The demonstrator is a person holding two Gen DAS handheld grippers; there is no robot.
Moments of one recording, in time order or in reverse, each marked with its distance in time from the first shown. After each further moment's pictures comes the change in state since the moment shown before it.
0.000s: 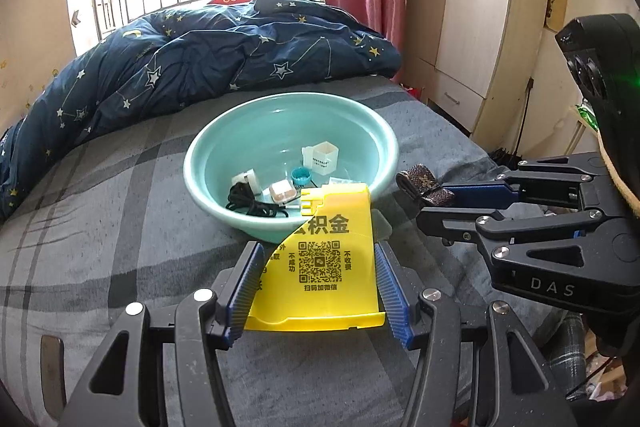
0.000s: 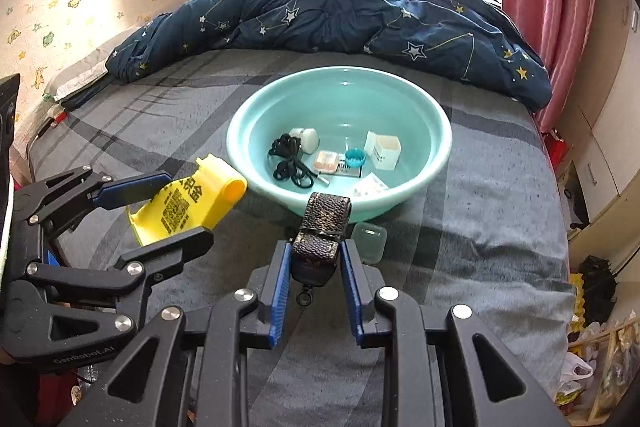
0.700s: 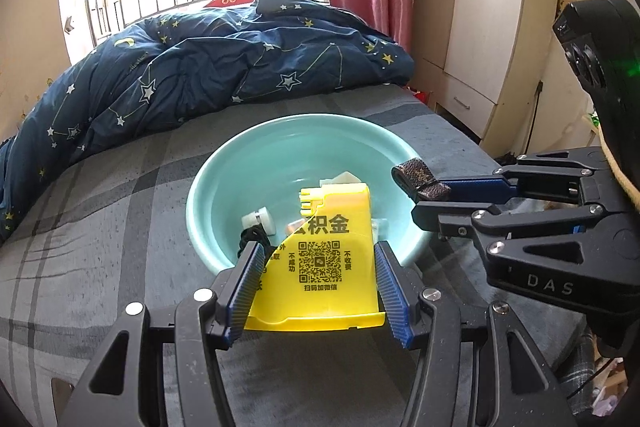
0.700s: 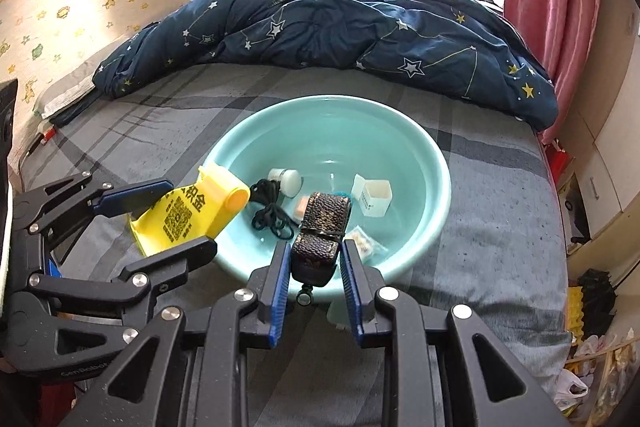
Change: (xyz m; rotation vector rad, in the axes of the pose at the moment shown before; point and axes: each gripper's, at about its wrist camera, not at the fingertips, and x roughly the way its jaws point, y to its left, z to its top) left arm 0.043 0.024 0.051 0.013 0.009 0.007; right arm 0.038 -0.023 0.063 0.011 -0.007 -0.008
